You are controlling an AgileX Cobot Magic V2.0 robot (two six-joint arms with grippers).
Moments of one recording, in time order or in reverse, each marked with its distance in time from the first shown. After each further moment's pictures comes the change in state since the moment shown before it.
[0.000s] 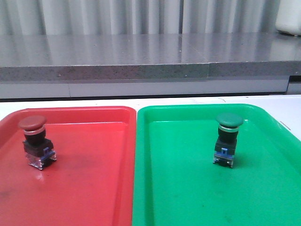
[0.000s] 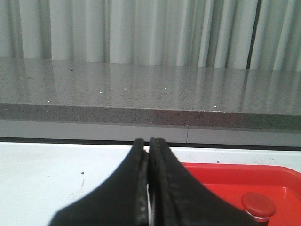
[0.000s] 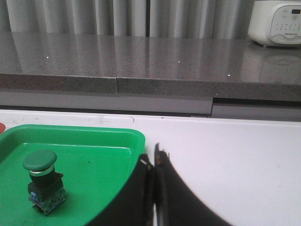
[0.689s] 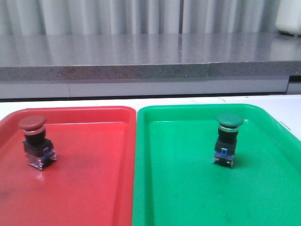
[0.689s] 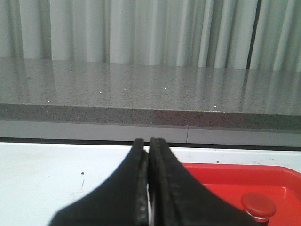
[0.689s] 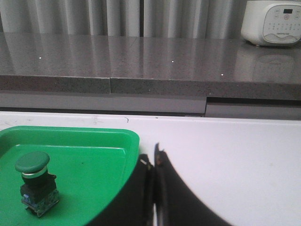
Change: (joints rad) left arm 0.000 0.000 0.000 0.000 -0.002 0.002; right arm -0.021 0.000 0.000 0.000 -0.001 0.000
